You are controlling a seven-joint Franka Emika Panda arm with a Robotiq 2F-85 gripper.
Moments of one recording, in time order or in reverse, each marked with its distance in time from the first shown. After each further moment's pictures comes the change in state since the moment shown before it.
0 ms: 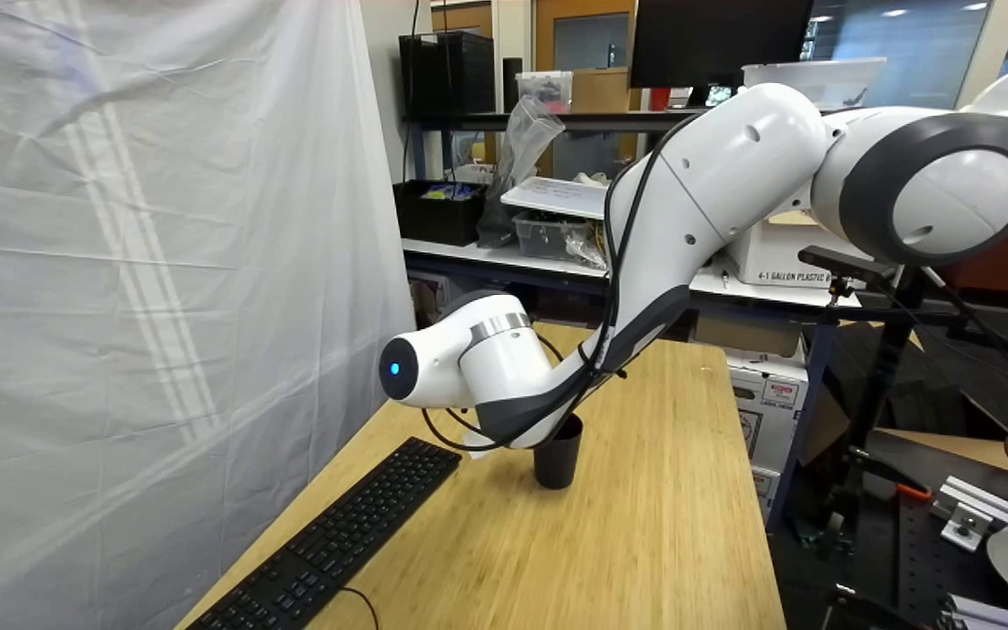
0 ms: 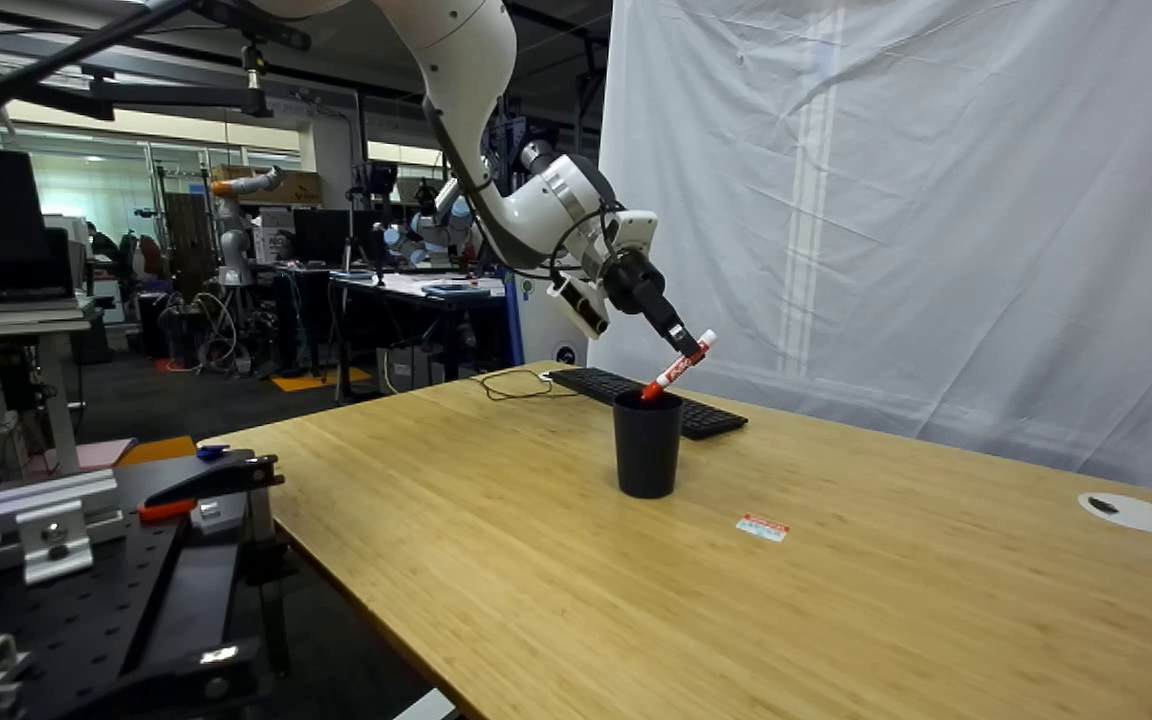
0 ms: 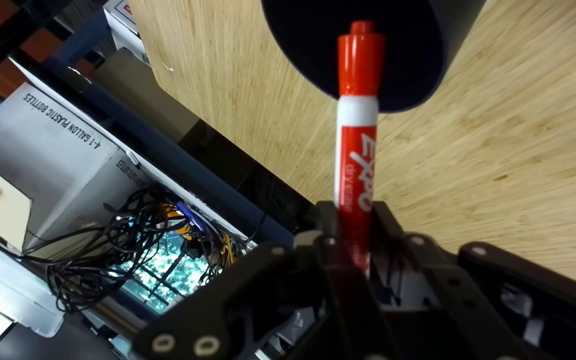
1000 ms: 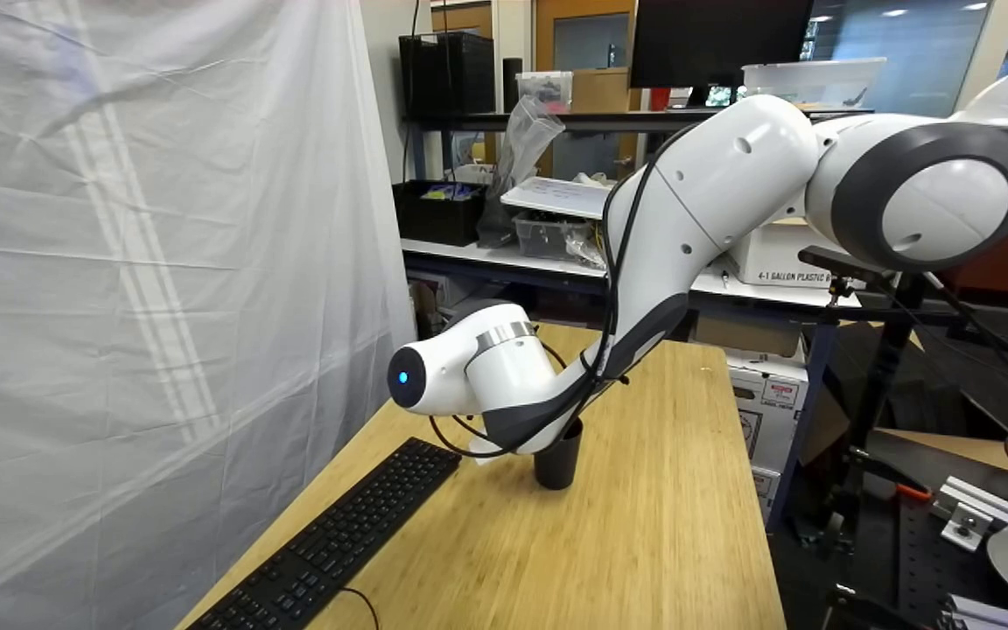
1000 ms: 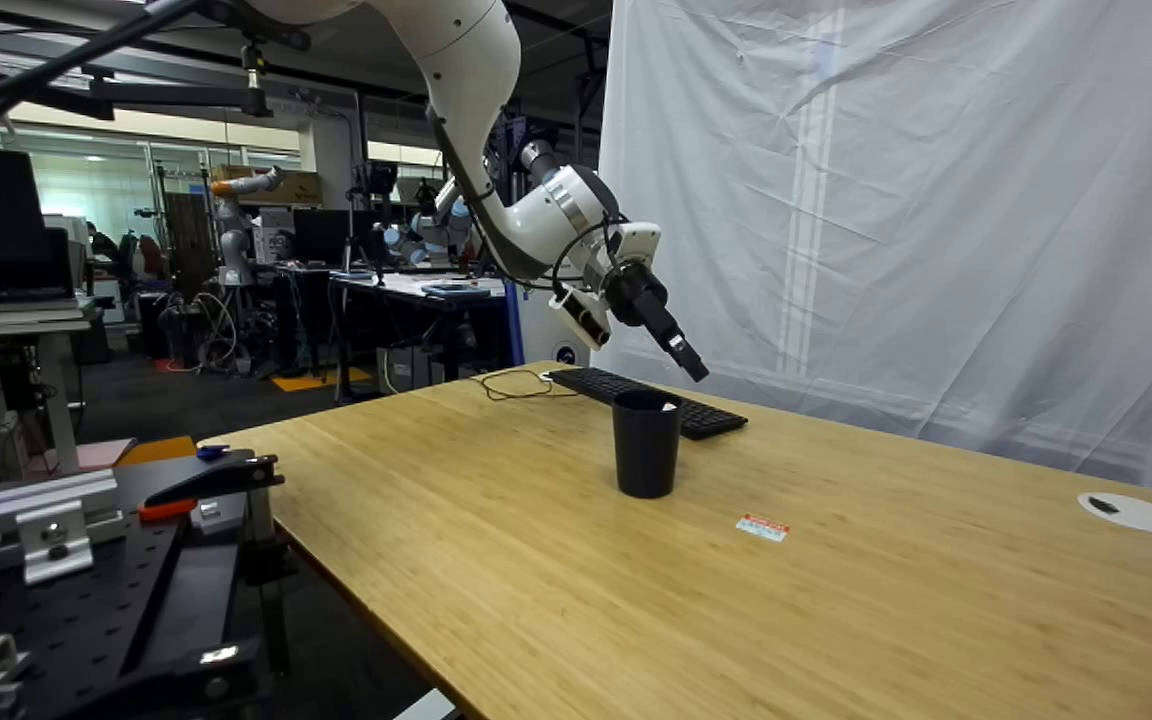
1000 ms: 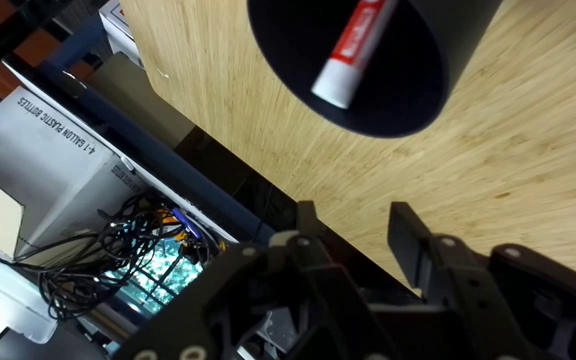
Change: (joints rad) arm -0.009 0.016 -0.006 -0.011 0.000 0.027 0.006
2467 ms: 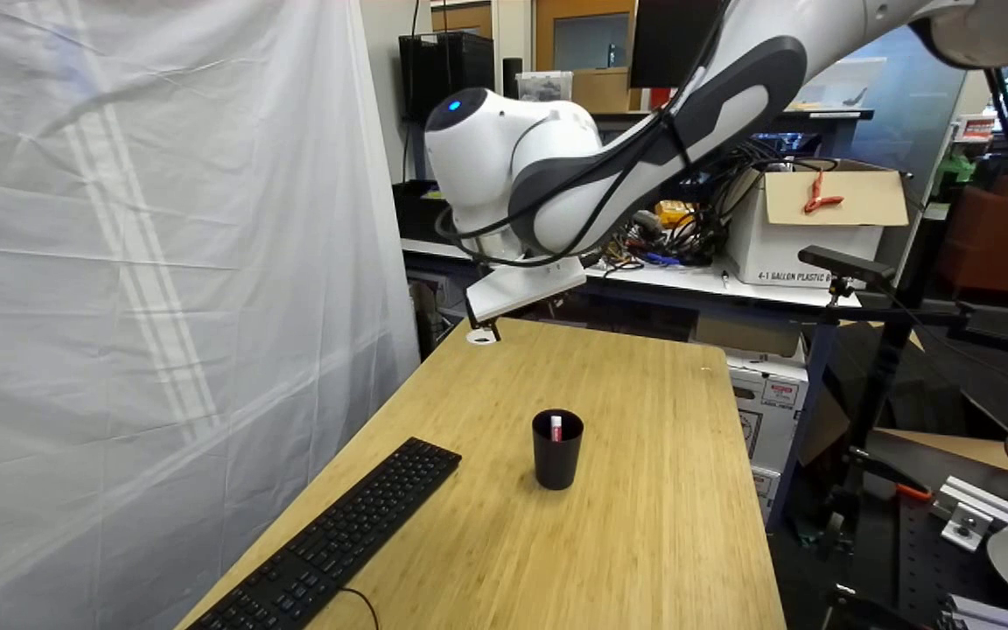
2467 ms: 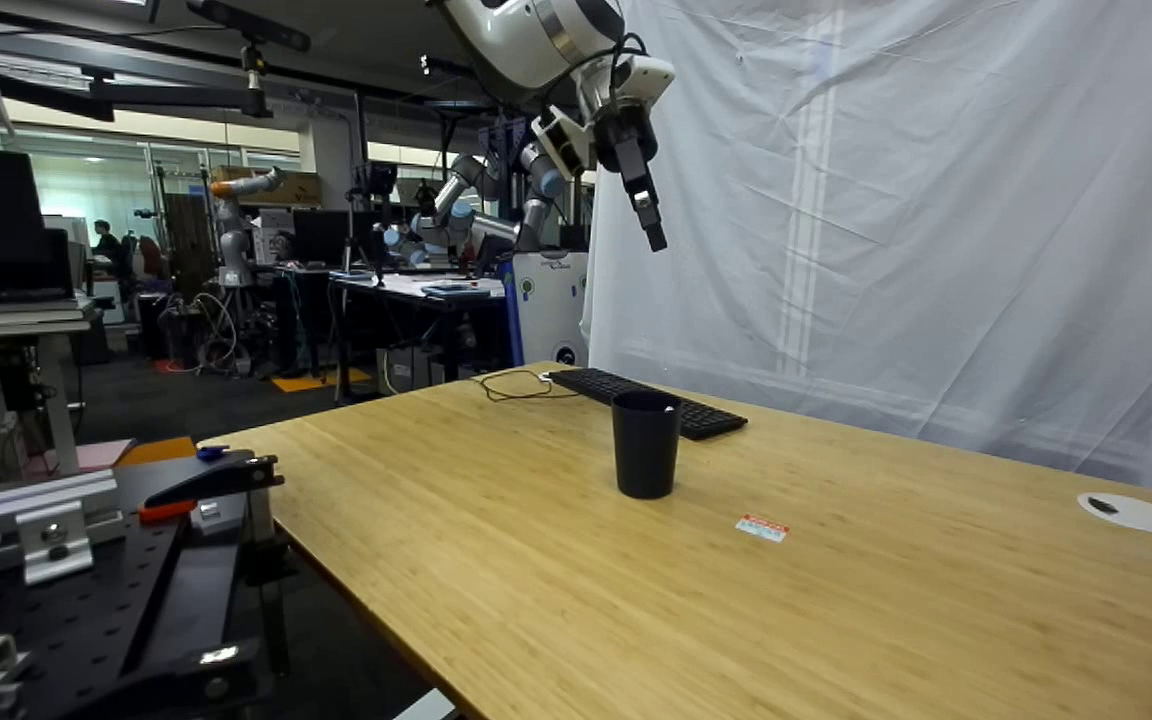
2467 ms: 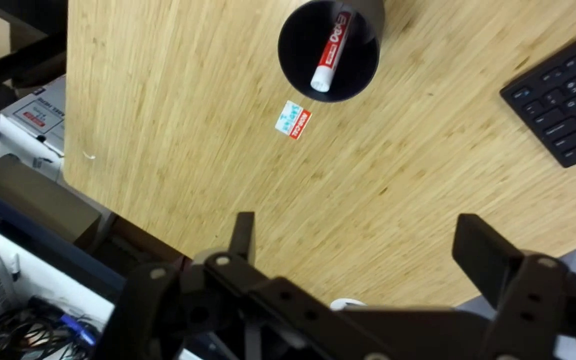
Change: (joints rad) arm -0.151 -0.527 0.108 -0.331 0.382 0.232 -0.310
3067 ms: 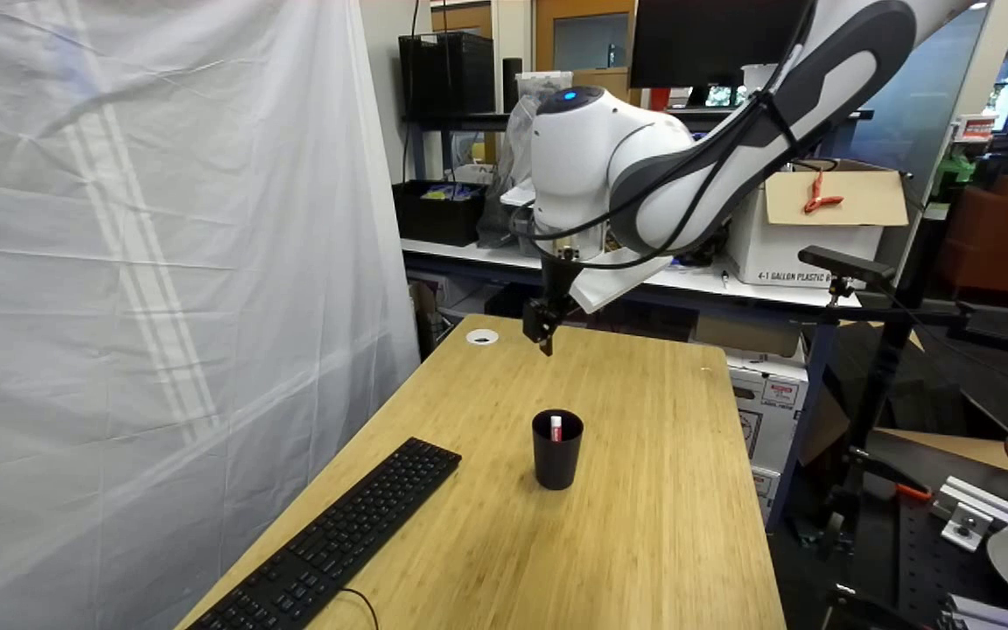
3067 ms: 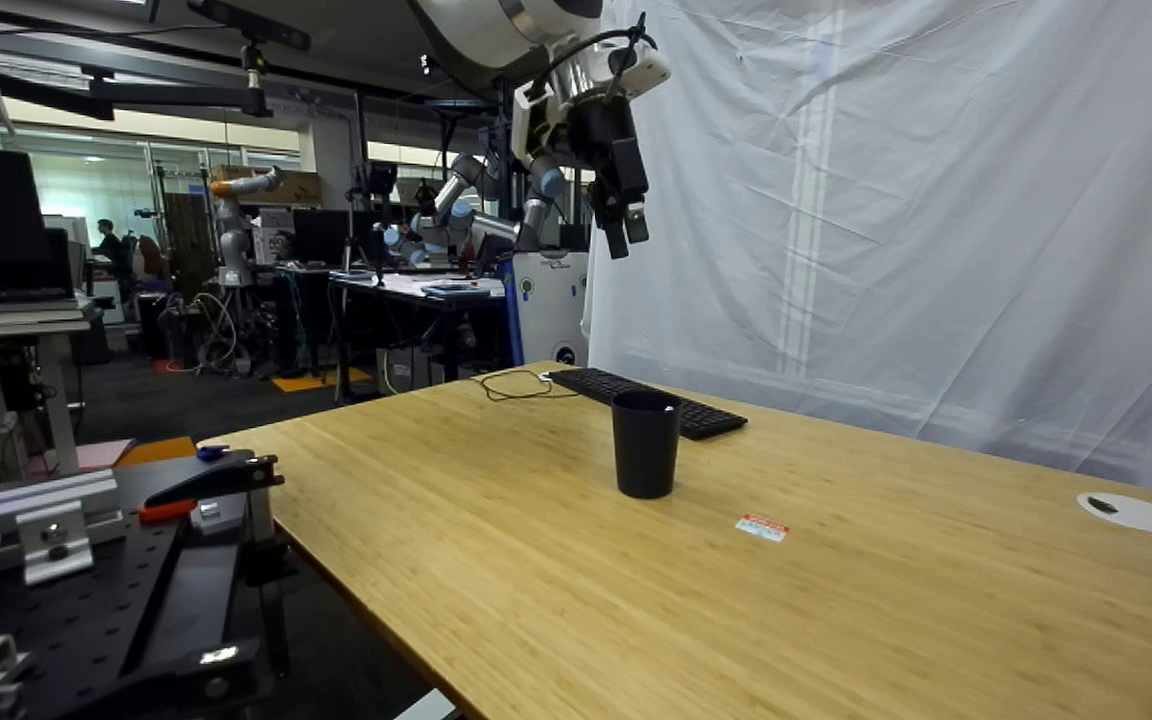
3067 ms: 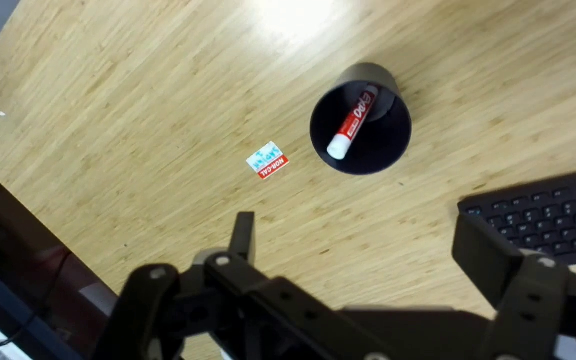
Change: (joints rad) arm -0.098 -0.261 -0.002 -0.430 0.117 0.330 -0.470
